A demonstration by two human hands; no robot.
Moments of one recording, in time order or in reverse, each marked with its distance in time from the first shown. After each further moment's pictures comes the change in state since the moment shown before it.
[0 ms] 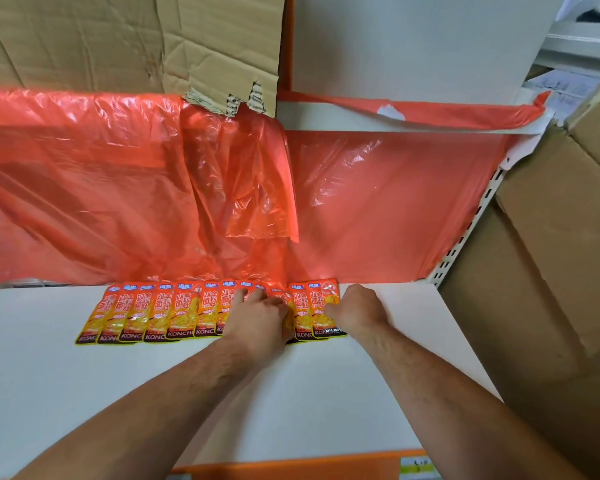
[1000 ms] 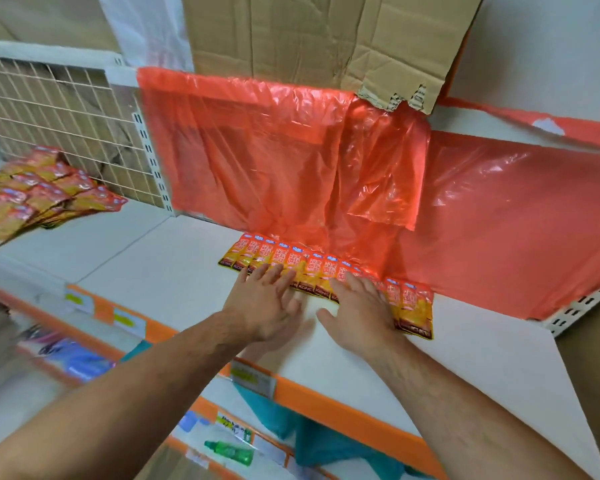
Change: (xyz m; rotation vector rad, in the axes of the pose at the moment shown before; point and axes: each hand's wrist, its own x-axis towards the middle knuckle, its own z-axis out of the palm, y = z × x) left_hand -0.129 -0.059 -0.030 -0.066 -0.099 -0.455; right_hand -0.086 -0.063 0.051 -0.393 -0.060 -0.765
